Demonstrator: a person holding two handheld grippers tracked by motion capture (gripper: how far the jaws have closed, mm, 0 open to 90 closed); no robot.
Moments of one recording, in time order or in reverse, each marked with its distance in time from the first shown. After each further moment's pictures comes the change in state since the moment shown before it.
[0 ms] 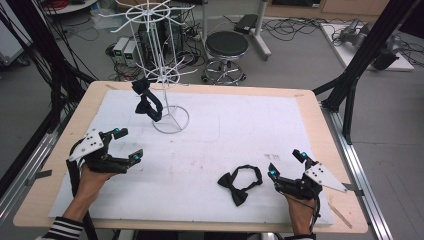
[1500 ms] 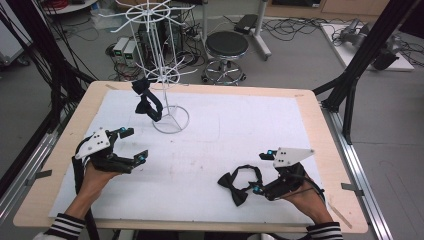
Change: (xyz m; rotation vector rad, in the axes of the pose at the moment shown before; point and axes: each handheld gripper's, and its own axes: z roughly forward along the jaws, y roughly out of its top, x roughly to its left) left arm -0.005 0.005 0.012 0.027 -0.044 0.027; right arm 0.031 0.056 0.040 0.510 0.547 -0.274
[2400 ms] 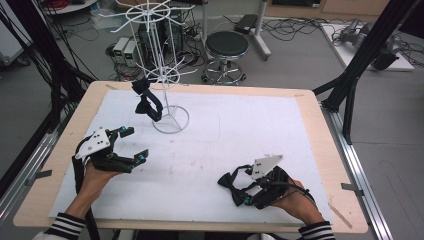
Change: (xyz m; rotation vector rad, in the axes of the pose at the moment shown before) left arm -0.001 0.002 0.001 -0.010 0.001 0.009; right arm 0.018 0.000 0.037 0.272 0.105 -0.120
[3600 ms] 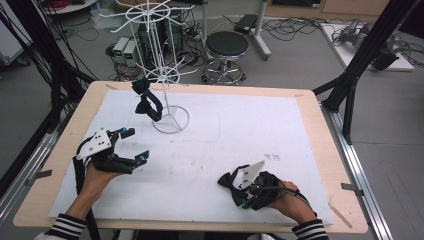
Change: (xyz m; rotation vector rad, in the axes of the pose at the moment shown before) left arm -0.002 -0.002 0.001 0.009 0.000 -0.003; right arm 0.006 0.001 0.027 0.173 0.080 -0.078
